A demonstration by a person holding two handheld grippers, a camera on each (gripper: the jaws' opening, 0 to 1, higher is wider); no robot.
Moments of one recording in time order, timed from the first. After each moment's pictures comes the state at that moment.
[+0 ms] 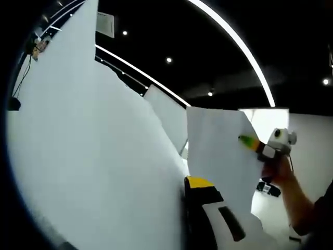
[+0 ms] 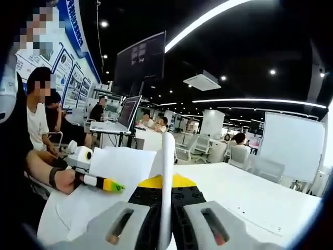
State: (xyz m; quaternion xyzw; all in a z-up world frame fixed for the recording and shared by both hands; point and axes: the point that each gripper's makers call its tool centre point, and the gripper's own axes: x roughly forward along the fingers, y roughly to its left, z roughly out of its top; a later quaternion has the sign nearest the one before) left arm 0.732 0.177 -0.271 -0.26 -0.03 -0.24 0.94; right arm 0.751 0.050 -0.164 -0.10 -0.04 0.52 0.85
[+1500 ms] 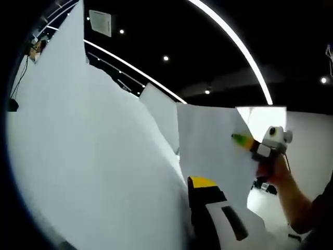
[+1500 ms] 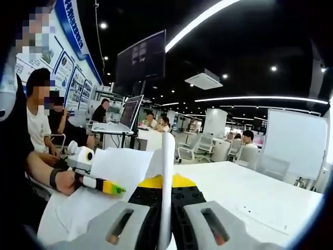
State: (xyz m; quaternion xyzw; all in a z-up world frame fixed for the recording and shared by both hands) left arm 0.731 0.170 -0.271 -0.25 -0.02 -0.25 0.93; right arm 0.754 0.059 -0.171 -0.09 -0.03 0.53 0.84
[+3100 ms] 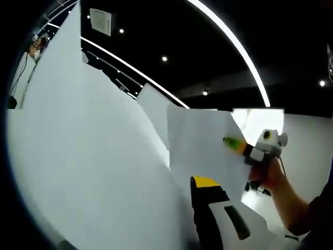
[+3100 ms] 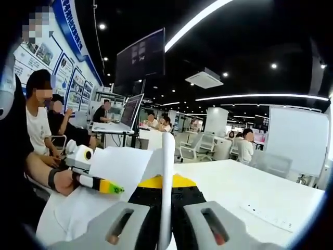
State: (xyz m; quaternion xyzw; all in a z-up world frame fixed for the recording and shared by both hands) left arm 0.728 0.165 -0.268 -0.26 -0.03 -0.26 0.93; right arm 0.758 0.068 -0.181 -0.09 -0.03 0.54 0.84
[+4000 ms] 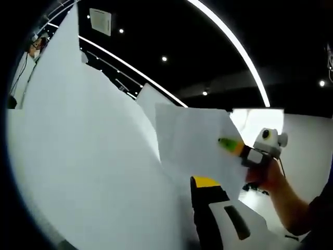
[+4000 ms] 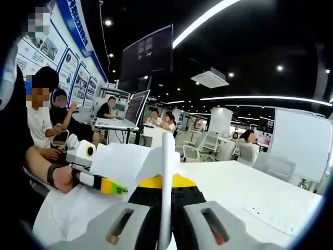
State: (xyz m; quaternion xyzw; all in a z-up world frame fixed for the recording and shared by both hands) left arm 0.728 0.166 -0.266 -0.26 -0.03 -0.26 0.93; right arm 0.753 0.090 -0.189 -0.11 -0.03 0.55 0.83
